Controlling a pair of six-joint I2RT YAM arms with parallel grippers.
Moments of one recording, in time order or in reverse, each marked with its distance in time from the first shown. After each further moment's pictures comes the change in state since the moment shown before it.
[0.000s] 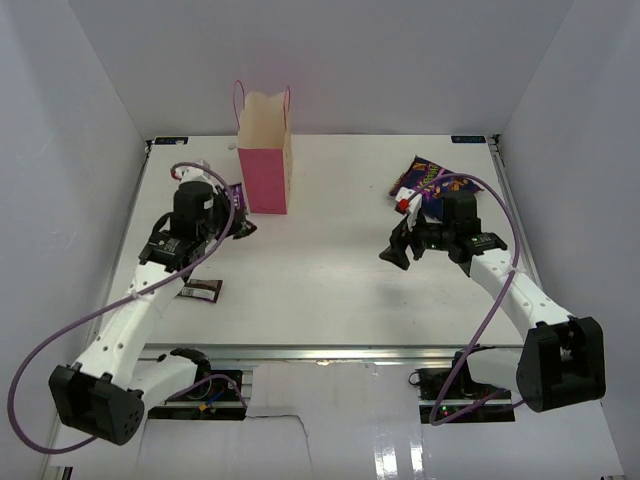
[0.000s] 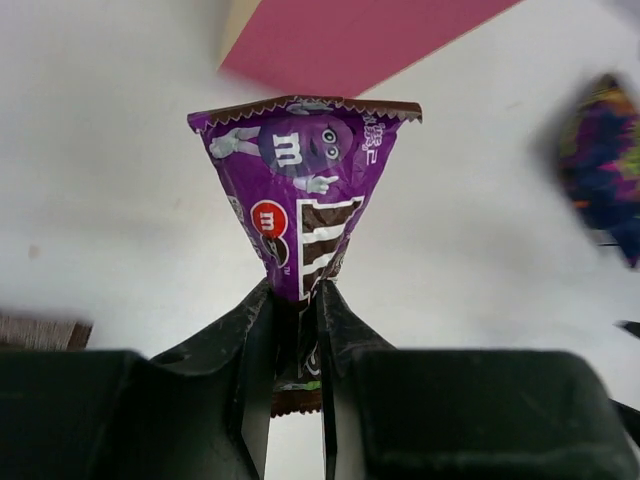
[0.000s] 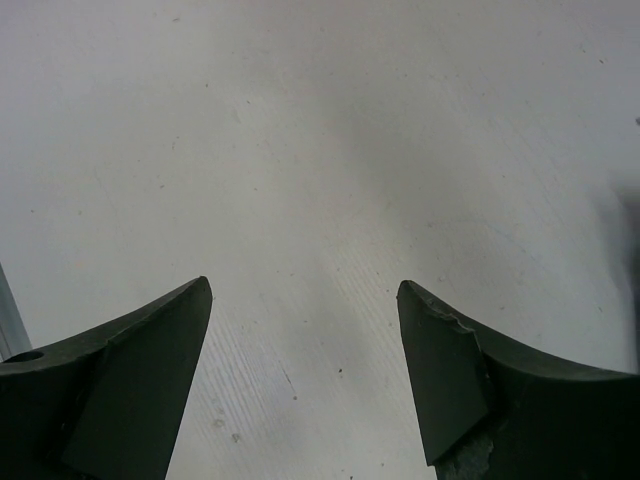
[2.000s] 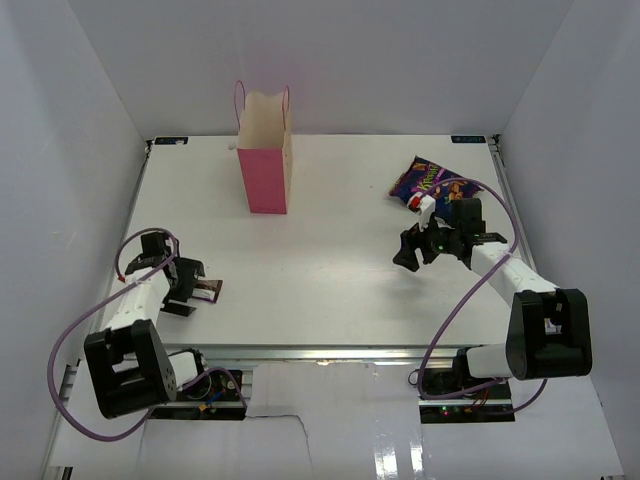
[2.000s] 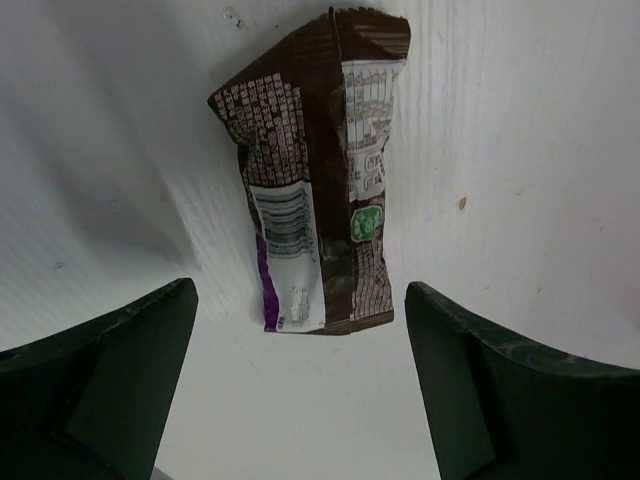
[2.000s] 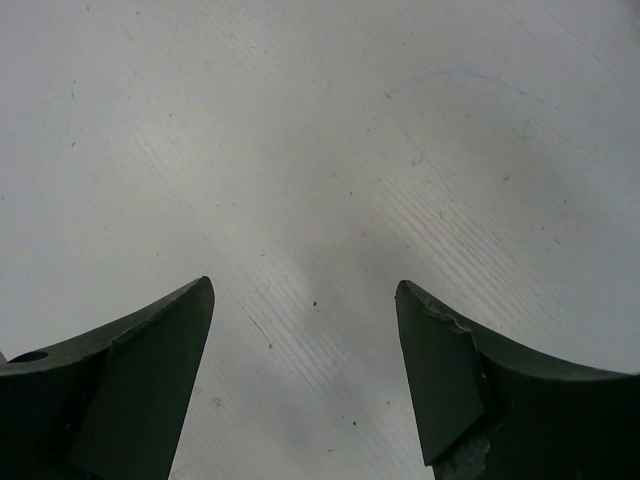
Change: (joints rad) left arm 0.560 0.067 -0.336 -0.158 0.082 -0.443; right arm -0.138 0.146 -0.047 0.007 0.058 0.077
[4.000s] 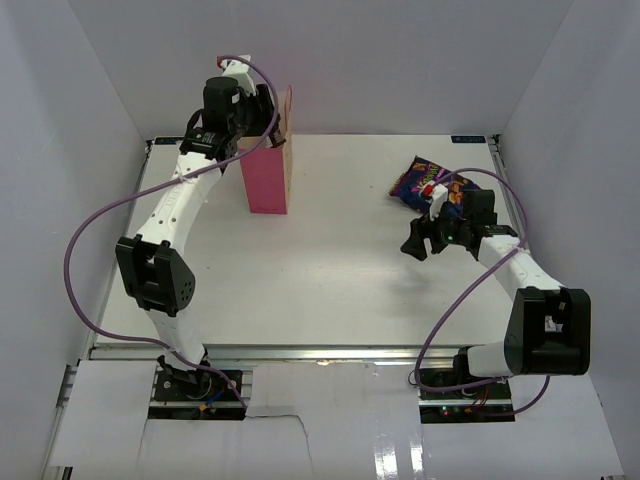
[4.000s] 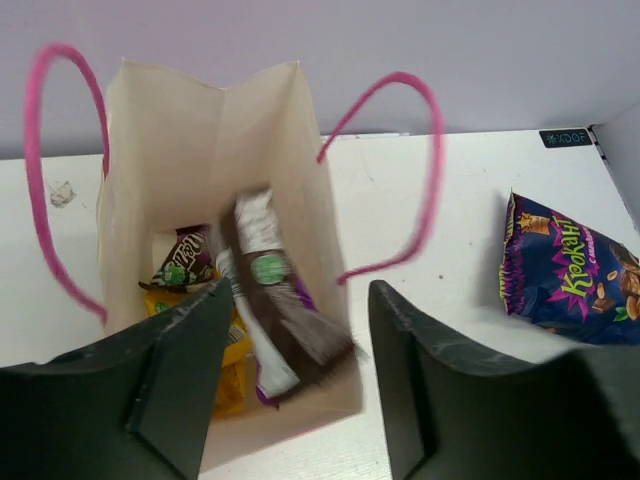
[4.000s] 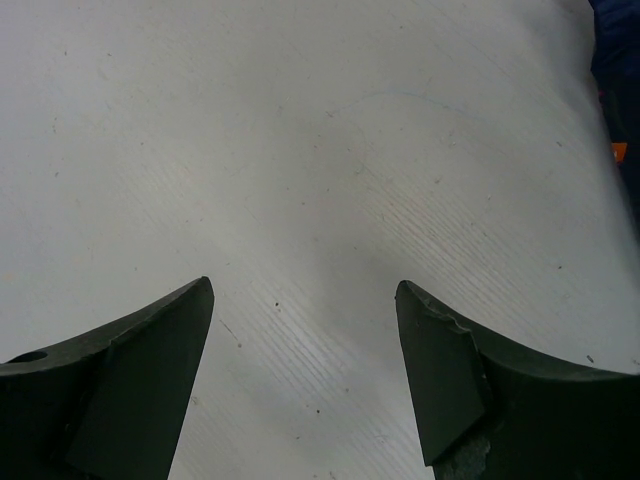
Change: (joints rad) left arm -0.524 0.674 1.267 0.322 0.113 0.849; right arm -0.082 0.014 0.072 -0.032 -0.034 -0.001
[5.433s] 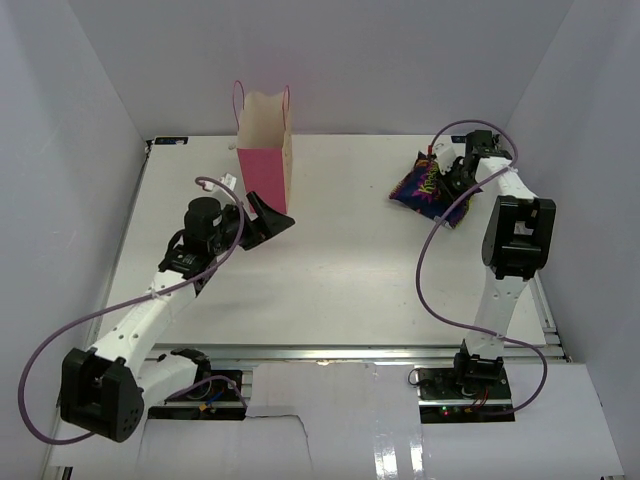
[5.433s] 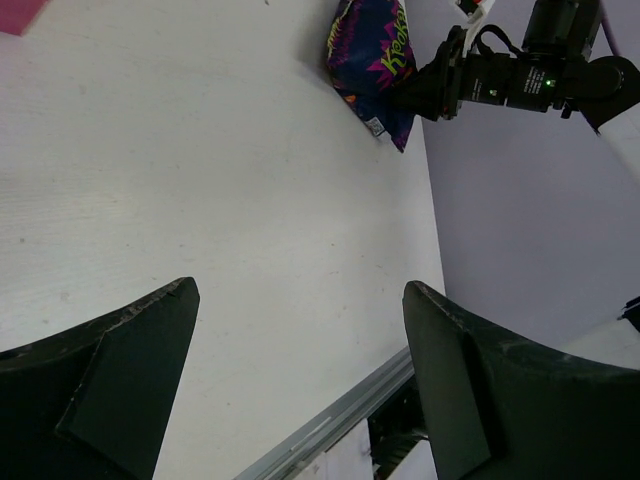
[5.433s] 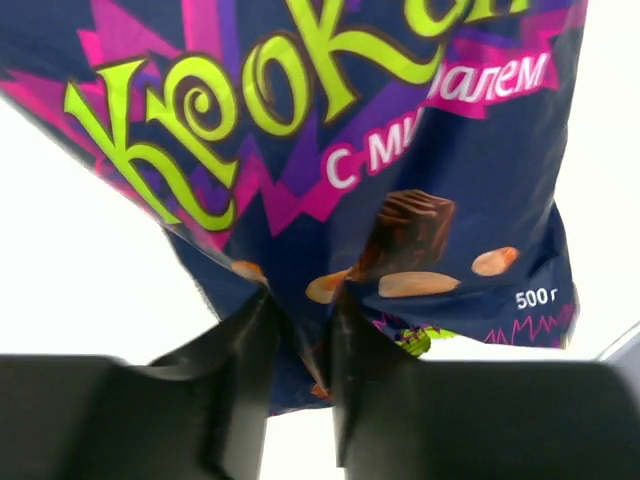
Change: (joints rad) left arm -0.040 -0.798 -1.136 0.288 0.313 -0.552; right arm -0.093 0.764 0.913 -0.457 0.489 -0.305
